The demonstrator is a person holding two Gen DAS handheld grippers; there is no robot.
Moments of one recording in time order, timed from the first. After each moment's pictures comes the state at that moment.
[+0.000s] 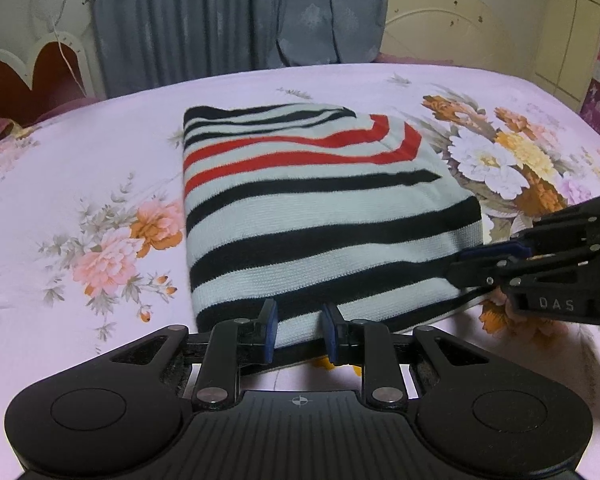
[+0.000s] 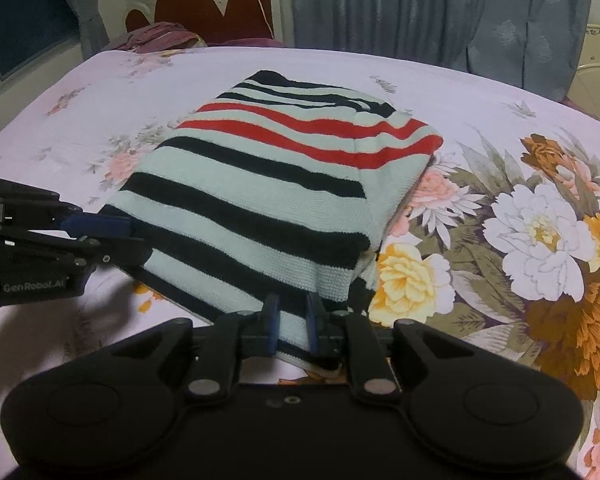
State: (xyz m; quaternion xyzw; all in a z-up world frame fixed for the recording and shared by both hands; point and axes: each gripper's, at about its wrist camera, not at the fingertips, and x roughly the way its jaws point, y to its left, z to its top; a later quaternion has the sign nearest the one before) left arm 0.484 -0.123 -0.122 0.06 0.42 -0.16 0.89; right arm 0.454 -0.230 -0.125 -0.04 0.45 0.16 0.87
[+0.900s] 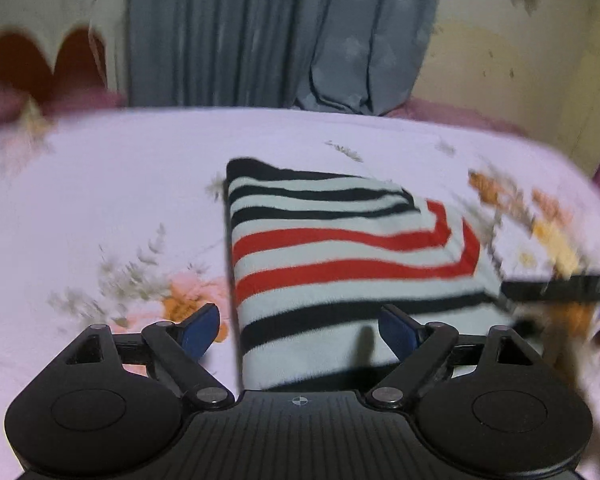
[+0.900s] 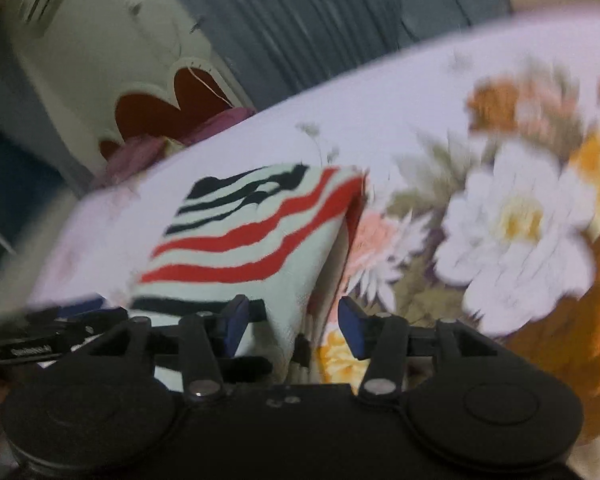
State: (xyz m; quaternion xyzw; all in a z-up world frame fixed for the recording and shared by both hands) left arm 0.573 -0.081 -0.108 -0.05 0.41 -0.14 0.90; right arm 0.518 -0.334 -0.130 0.24 0.43 0.15 0.86
